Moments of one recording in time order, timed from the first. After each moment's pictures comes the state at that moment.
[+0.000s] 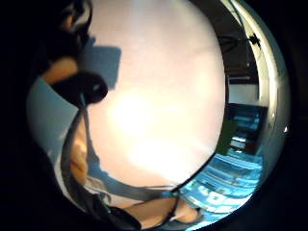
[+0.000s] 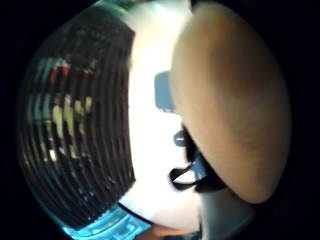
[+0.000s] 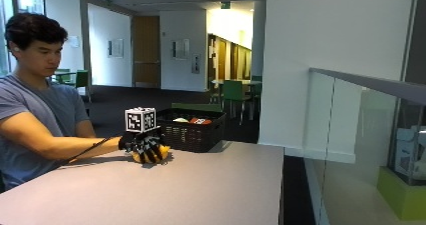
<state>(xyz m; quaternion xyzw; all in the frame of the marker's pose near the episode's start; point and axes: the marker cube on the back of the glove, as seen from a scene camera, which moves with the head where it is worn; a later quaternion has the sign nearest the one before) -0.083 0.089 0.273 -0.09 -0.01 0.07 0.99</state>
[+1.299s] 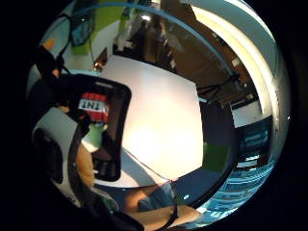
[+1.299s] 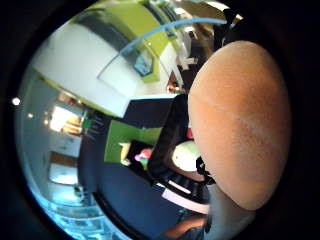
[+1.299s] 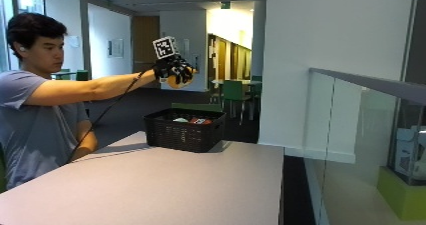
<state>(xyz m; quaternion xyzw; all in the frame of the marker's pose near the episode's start) -0.239 -0.029 -0.025 0.06 -0.10 -0.07 0.99</state>
